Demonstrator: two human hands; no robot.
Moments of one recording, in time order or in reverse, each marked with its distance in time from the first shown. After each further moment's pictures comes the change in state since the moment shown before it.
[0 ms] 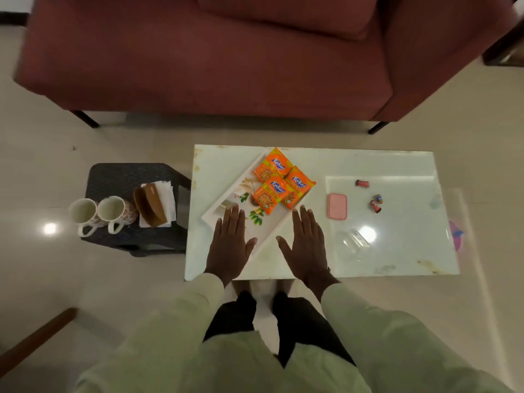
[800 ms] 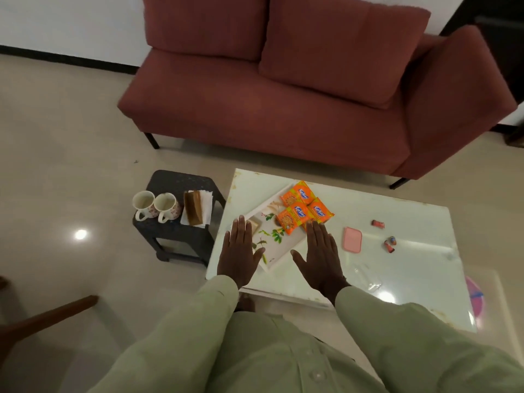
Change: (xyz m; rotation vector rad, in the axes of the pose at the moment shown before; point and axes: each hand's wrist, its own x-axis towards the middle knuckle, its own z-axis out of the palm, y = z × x) left_hand -0.088 0.004 -0.041 -0.036 0.116 -0.190; right_hand -0.047 -0.016 -0.039 -0.100 0.050 -0.247
